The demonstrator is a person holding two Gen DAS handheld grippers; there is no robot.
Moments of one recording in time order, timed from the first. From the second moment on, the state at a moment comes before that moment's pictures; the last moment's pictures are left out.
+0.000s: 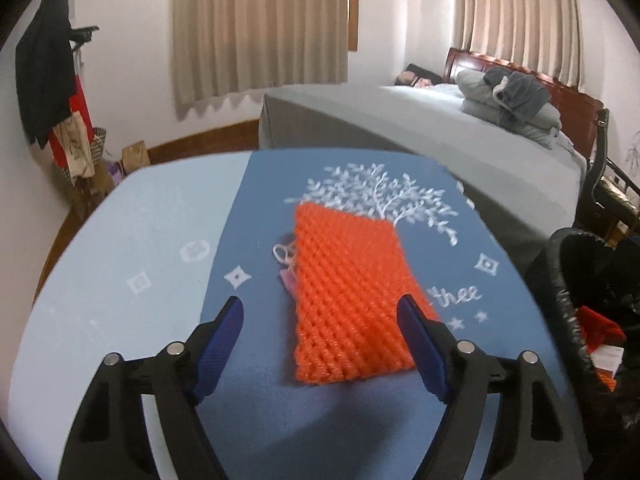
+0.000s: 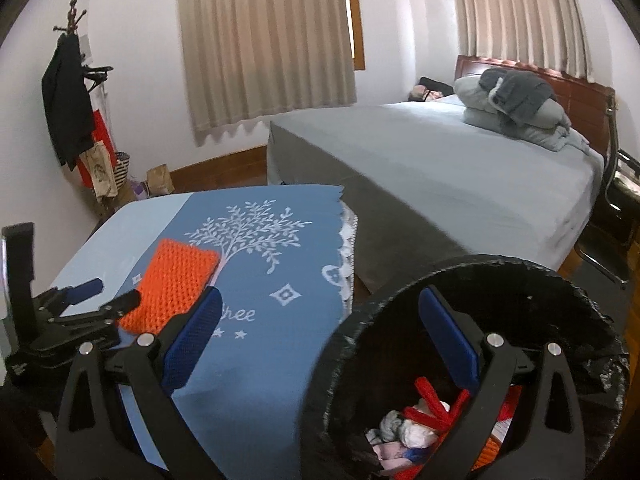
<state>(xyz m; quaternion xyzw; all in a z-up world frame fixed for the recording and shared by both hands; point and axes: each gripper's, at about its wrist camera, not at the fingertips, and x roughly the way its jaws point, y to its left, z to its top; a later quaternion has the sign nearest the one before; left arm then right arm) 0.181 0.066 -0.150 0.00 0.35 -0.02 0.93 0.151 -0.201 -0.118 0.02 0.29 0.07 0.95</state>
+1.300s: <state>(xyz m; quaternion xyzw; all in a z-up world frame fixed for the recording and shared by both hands) 0.173 0.084 -0.145 -0.06 0.36 -0.06 0.93 0.175 -0.153 -0.129 0.00 0.31 0.12 0.94</state>
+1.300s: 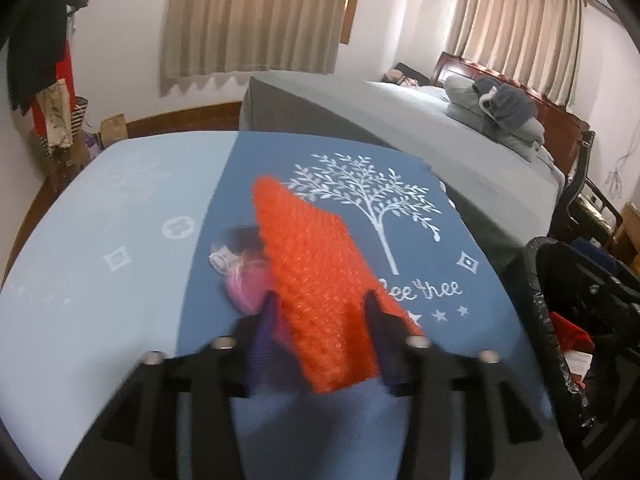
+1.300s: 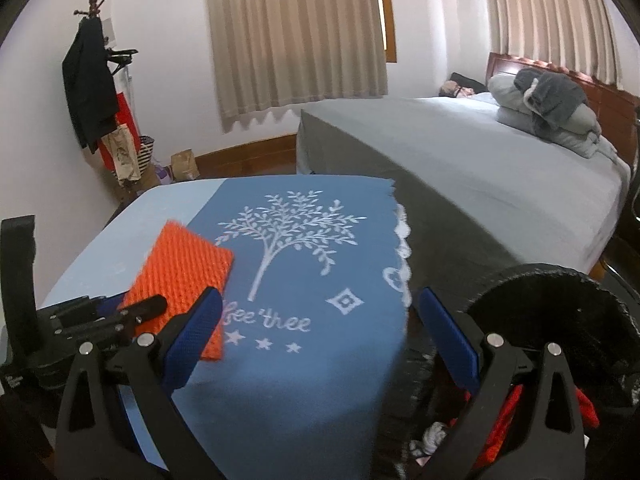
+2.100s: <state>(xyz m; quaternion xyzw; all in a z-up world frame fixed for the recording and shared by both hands) 0.152 0.149 -0.152 -0.05 0.35 0.02 0.94 0.201 -0.065 -0.191 -0.04 0.42 0.21 0.88</state>
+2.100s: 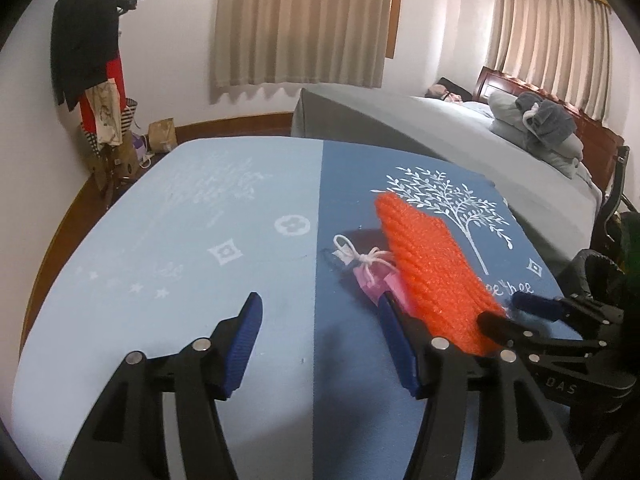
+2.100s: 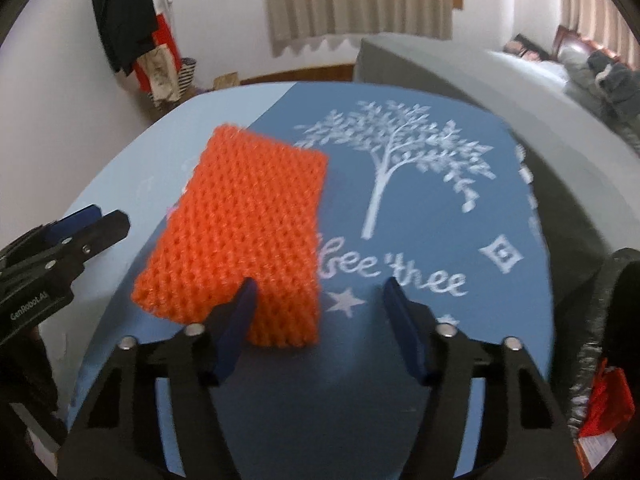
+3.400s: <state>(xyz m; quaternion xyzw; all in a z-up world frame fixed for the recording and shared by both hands) 0.195 0.084 -0.178 -0.05 0.42 -0.04 0.91 0.190 -0.132 -0.153 0.02 0.37 0.20 0.91</state>
